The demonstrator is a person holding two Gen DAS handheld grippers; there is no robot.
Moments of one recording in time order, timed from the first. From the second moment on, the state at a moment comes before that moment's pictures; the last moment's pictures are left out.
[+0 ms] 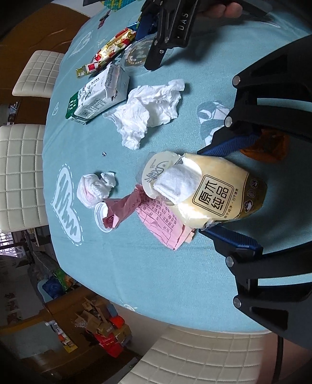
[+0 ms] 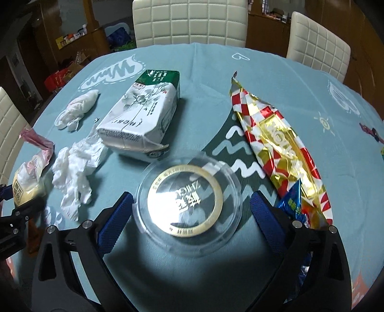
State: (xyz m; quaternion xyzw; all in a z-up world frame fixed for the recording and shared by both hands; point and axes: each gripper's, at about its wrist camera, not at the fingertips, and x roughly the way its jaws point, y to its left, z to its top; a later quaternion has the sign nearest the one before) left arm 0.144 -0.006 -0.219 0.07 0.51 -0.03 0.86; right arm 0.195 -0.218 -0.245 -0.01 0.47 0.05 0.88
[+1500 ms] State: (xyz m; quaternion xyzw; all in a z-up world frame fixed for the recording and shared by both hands) left arm 0.033 0.134 -0.166 0.01 0.44 0.08 0.89; right arm 0.093 -0.013 -0.178 -0.12 0.40 0.24 0.88
